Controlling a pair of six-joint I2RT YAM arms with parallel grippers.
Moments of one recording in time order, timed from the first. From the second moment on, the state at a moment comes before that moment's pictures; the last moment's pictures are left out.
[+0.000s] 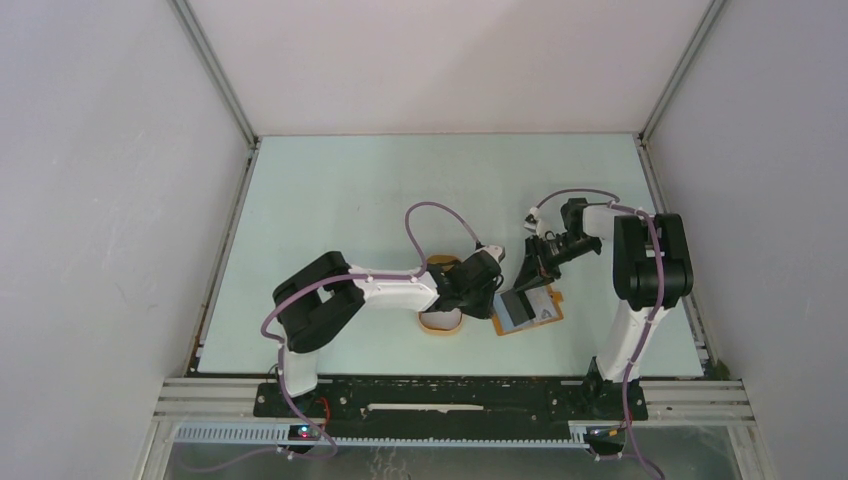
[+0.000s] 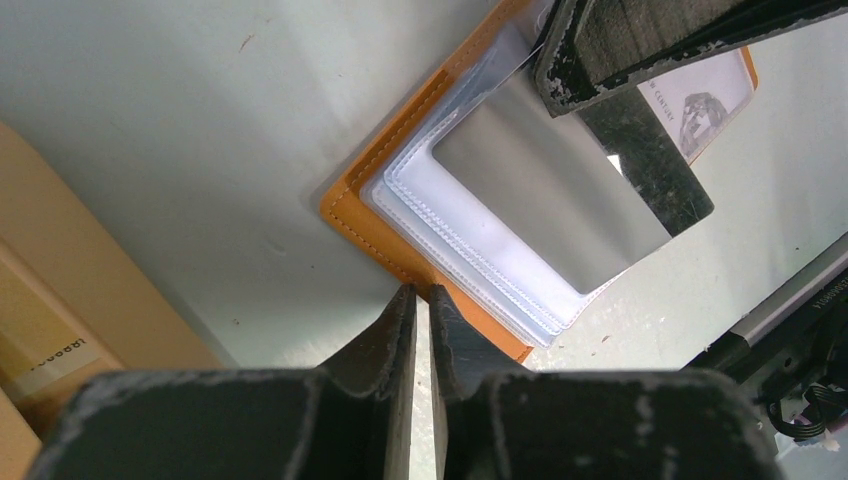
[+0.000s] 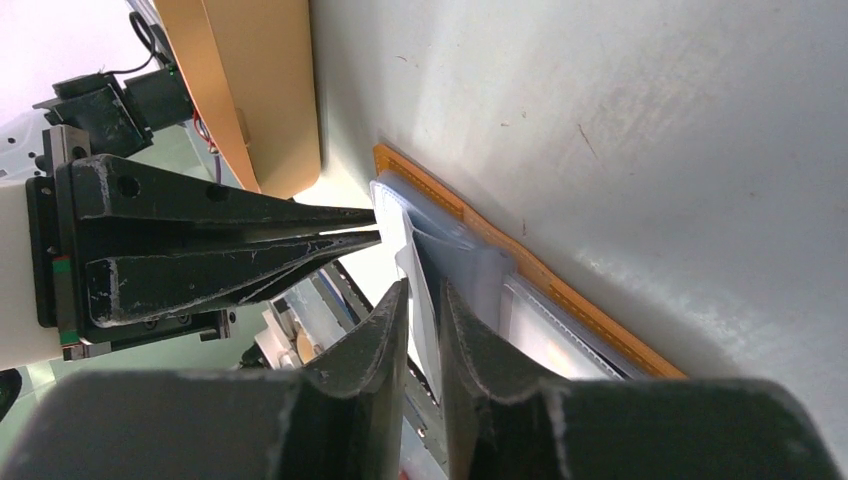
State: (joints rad) left arm -1.07 1.90 1.13 -0.14 -0.02 -0.67; right arm 0.04 1.92 1.09 -0.84 -0.90 -0.19
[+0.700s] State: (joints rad) left arm -1.07 1.90 1.13 -0.14 0.01 -0.67; right arm 0.08 1.84 1.09 -0.84 -0.78 -0.20
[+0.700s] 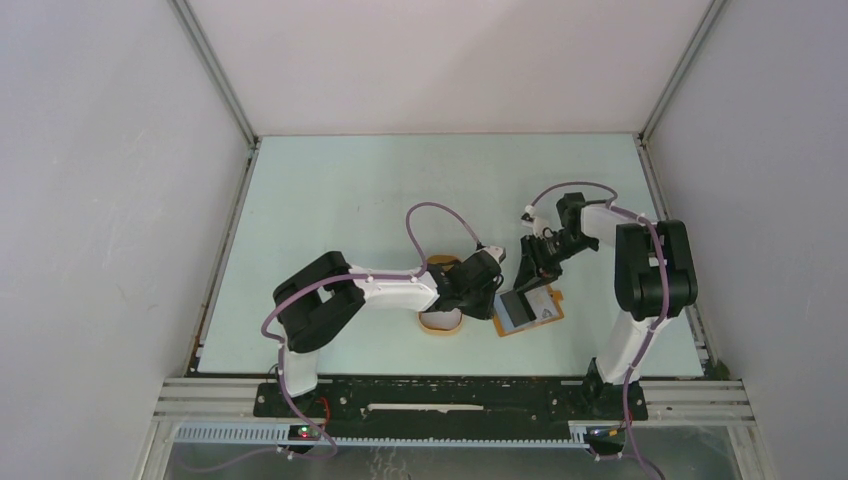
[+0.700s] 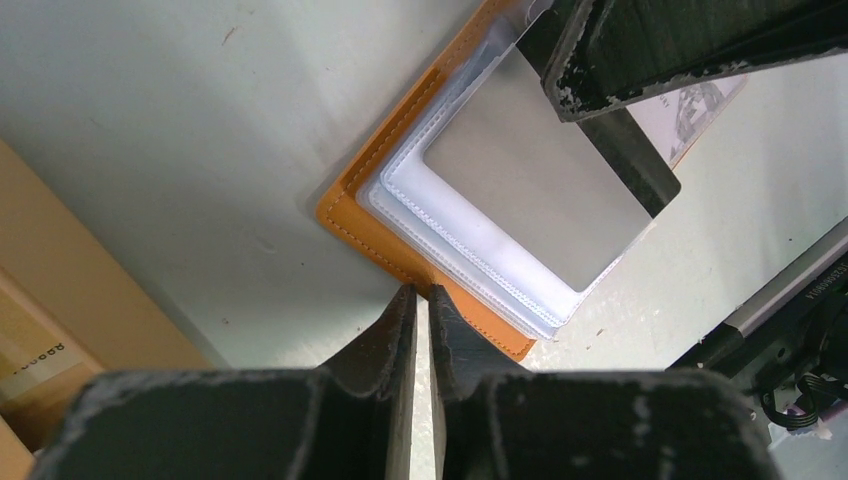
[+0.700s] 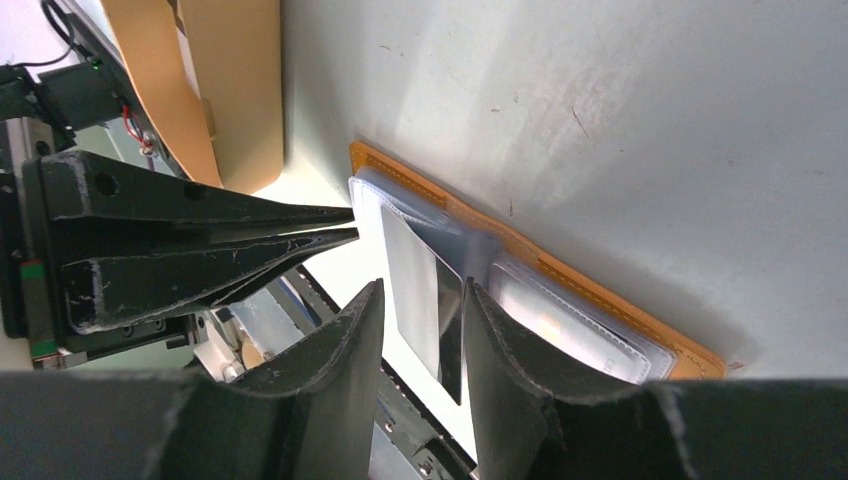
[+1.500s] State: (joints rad) left arm -1.07 1.90 1.14 -0.14 0.03 -0.67; right arm 0.19 1.79 1.06 -0.82 -0.68 -0.18
